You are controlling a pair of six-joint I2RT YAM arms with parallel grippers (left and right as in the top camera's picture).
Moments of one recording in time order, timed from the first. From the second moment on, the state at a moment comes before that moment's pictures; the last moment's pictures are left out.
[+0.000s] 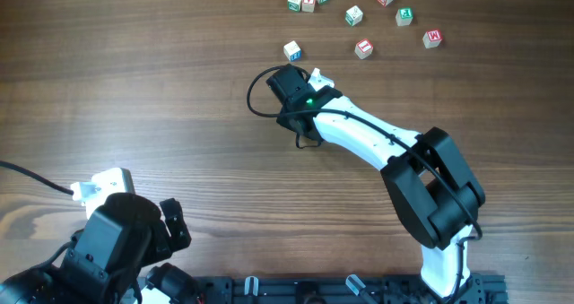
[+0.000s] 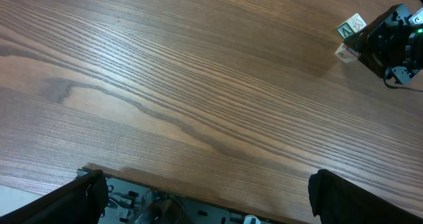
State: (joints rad) left arm -0.55 0.75 1.33 -1.68 -0.33 -0.81; right arm 0.67 2.05 1.39 -0.57 0.16 1.04
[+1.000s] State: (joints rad) left arm -0.55 0.75 1.33 -1.68 -0.33 -0.81; right arm 0.67 2.05 1.39 -0.57 0.18 1.05
